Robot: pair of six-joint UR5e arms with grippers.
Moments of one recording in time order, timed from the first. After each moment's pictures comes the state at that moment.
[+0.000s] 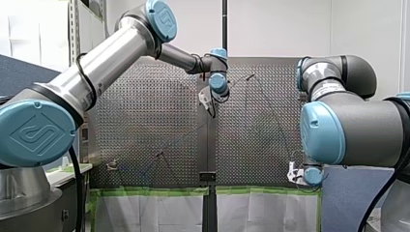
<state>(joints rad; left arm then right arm) -0.64 -2.33 -0.89 -3.07 -1.99 -2.05 1.59 -0.43 1.42 -0.68 1.61 1.60</state>
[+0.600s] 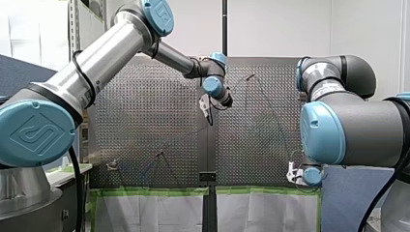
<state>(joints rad) -0.64 -2.29 -1.02 -3.14 -1.82 -2.05 1.60 -0.43 1.42 -0.67 1.61 1.60</state>
